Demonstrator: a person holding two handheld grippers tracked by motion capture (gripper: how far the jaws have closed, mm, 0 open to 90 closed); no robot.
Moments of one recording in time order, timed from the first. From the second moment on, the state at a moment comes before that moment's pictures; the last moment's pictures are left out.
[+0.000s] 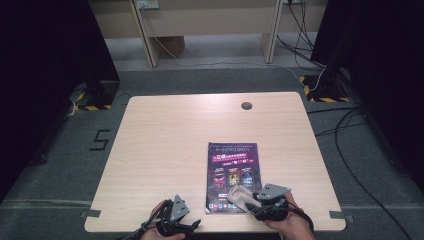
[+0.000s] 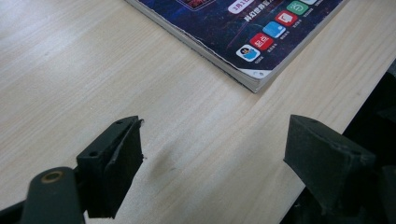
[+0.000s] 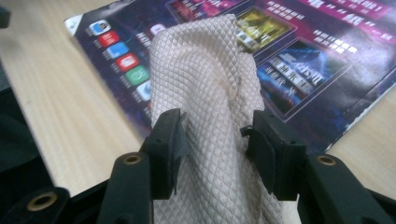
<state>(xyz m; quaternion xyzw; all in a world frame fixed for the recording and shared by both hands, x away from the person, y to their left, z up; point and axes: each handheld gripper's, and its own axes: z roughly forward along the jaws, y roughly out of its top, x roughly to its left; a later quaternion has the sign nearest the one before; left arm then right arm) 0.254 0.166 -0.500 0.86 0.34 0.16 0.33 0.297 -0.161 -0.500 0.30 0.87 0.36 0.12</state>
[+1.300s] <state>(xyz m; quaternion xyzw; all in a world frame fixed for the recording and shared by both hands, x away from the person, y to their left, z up) 0.254 0.164 -0.502 0.86 0.34 0.16 0.33 0.312 -0.163 -0.501 0.31 0.87 0.36 0.13</state>
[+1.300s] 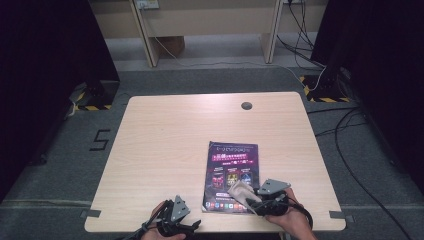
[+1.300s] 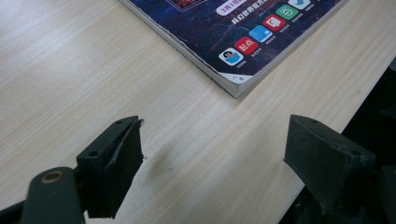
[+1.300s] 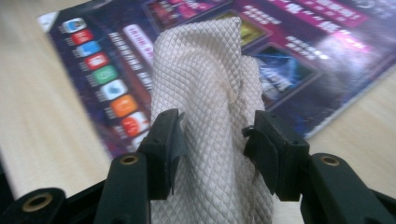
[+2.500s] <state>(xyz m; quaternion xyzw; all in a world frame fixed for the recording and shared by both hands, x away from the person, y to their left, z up) 0.253 0.162 -0.504 0.87 0.34 0.16 0.33 0.389 -0.166 -0.504 0.37 0.83 0.34 0.22</state>
